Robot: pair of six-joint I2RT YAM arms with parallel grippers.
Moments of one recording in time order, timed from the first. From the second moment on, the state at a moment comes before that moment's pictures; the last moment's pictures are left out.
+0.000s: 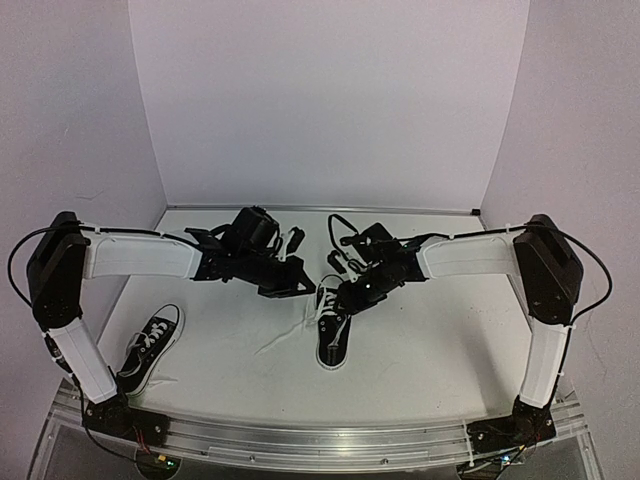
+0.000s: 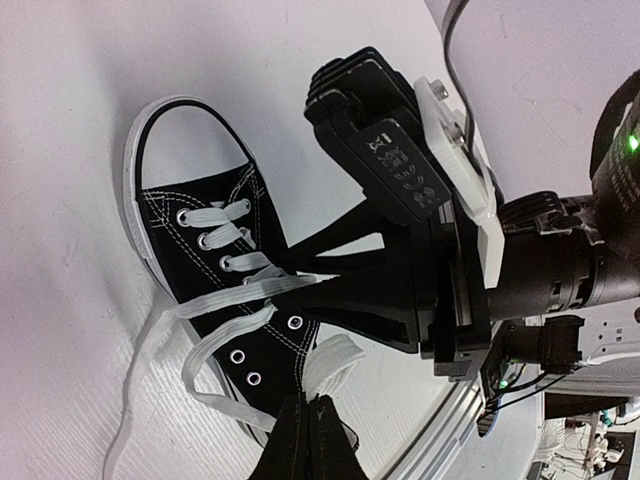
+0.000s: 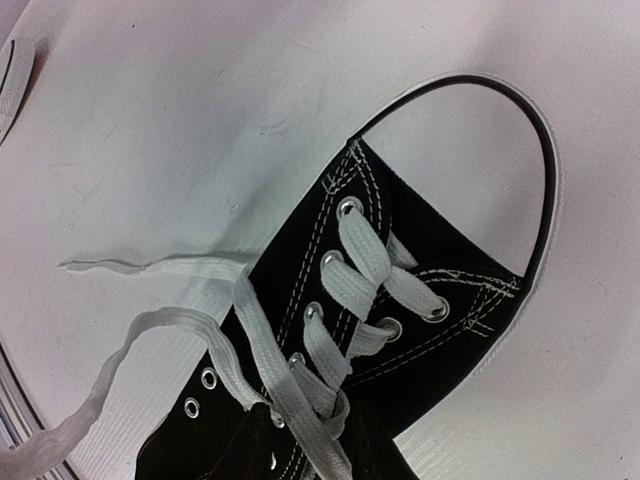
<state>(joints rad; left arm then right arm) -0.84 1.72 1.16 -0.16 0.35 -0.67 0.77 1.95 1.31 -0.37 -0.23 0.20</state>
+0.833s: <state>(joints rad) -0.82 1.85 1.23 -0.03 0.30 -1.04 0.78 1.88 1.30 -0.38 -0.27 0.19</state>
